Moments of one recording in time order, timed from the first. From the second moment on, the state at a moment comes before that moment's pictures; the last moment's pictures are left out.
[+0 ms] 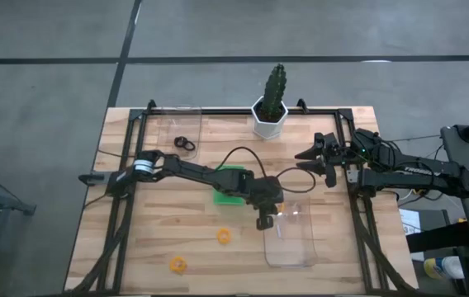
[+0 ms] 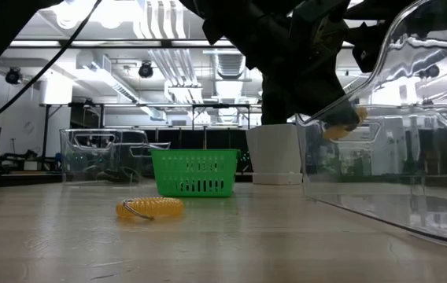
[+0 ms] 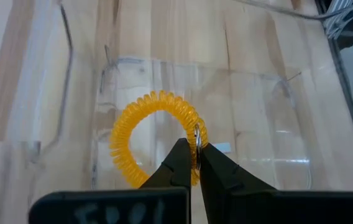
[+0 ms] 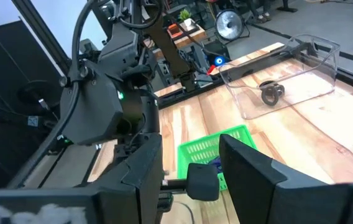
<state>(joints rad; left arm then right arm) -0.11 2.17 1.78 -0.37 0.18 -0.24 -0.26 0.58 0.47 -0.02 -0.32 0.39</state>
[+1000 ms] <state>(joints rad) -0.10 2.09 1.84 -0.44 0.16 -0.21 -0.26 0.58 0.47 -0.02 -0.32 0.41</state>
